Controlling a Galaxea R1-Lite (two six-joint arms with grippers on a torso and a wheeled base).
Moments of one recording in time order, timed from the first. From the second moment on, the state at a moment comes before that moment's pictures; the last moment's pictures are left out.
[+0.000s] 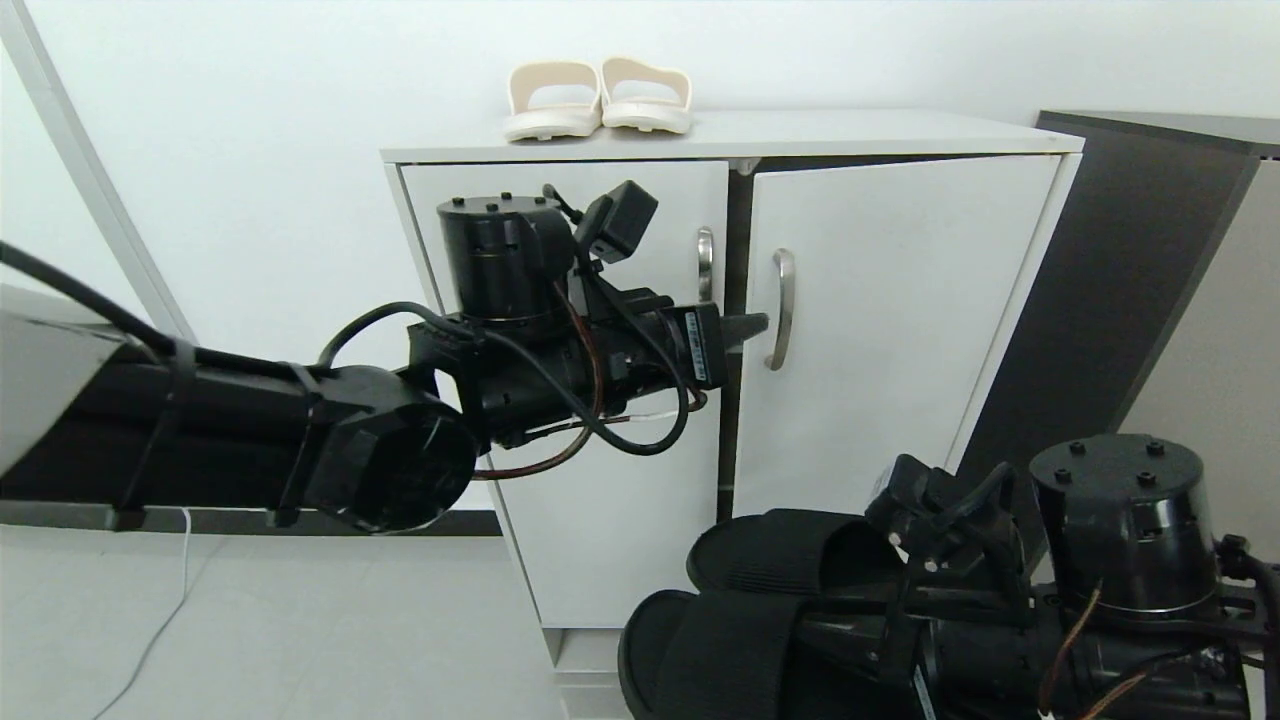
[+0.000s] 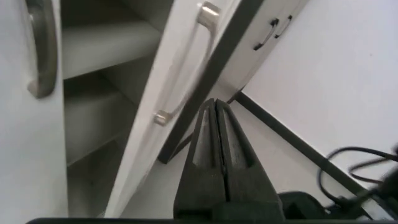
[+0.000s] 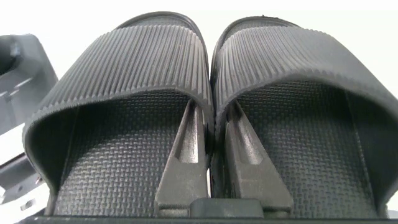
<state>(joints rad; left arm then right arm) -0.64 1.85 -1.18 -0.67 -0.38 -0.32 0.79 1.56 -0.58 -0.55 0.24 -0.06</state>
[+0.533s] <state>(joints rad) -0.59 1.84 -1.21 -0.69 -0.38 -0.41 0.83 1.55 -0.51 -0.61 0.31 -0.07</state>
